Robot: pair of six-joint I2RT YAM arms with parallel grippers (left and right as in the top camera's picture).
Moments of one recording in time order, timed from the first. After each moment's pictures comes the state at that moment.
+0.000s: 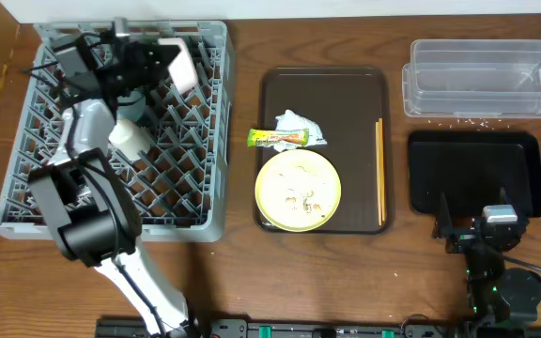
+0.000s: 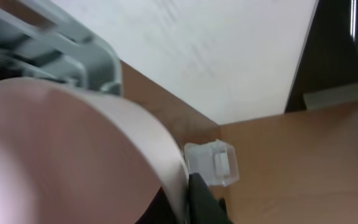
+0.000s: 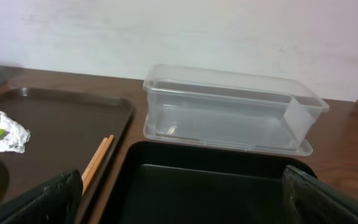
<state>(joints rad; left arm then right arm) 0.38 2.09 1.53 0.02 1.17 -0.70 -0.01 0.01 0.01 -0.07 -0.05 -0.07</state>
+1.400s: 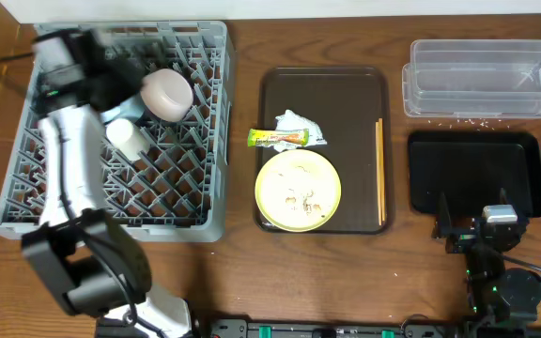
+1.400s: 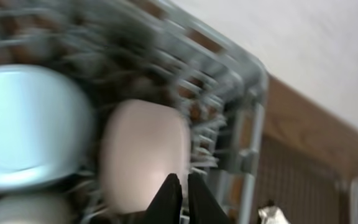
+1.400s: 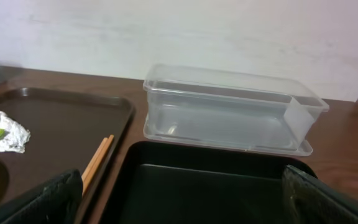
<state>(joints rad) 0.33 1.78 1.53 -0.57 0.40 -0.26 -0.01 0.01 0.01 -0.07 -0.05 -0.07</state>
